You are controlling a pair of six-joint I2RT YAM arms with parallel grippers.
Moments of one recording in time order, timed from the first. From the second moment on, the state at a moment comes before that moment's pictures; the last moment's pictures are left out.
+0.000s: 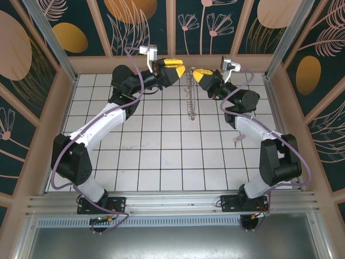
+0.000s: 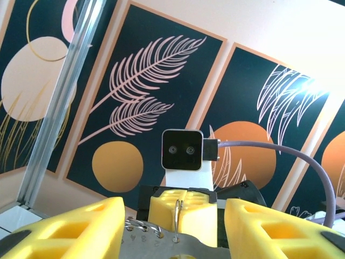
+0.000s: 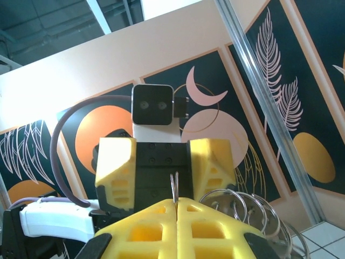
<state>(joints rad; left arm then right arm) -0.51 1.66 1.41 0.71 0.80 -0.78 0.29 1.56 1.02 1.38 -0.89 1.10</state>
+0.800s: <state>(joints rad) -0.51 1.72 1.40 0.86 0.86 -0.91 0.31 1.59 1.05 1.38 -0.88 1.10</state>
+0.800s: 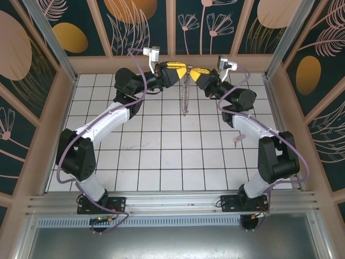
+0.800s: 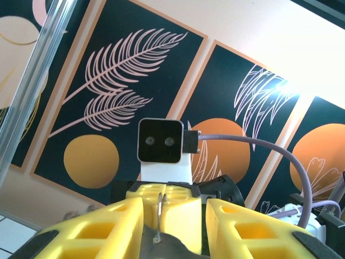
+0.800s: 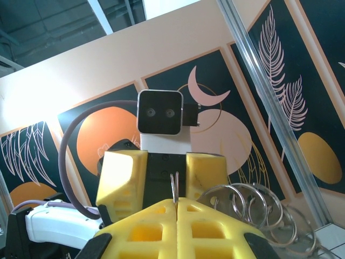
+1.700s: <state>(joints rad) -0.52 1.76 1.39 0.88 0.86 -0.94 0.31 1.60 1.06 1.36 -0.88 1.10</state>
